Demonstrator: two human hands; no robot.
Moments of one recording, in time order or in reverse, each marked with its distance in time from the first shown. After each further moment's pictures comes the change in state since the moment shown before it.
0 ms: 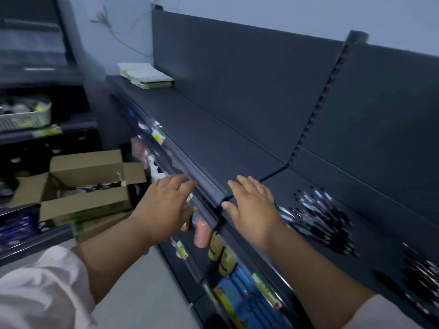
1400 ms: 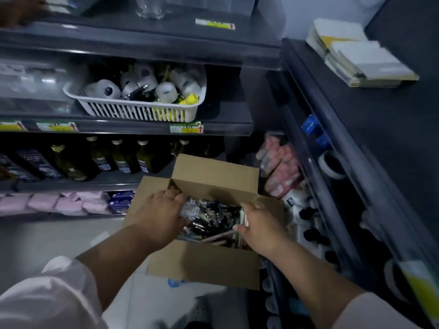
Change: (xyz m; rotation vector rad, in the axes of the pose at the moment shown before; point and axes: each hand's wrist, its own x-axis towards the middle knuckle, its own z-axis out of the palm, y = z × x) left_hand 0.071 -0.592 0.114 -0.084 -0.388 -0.700; right_hand 0.530 -0.348 0.280 0.012 -0.573 -0.265
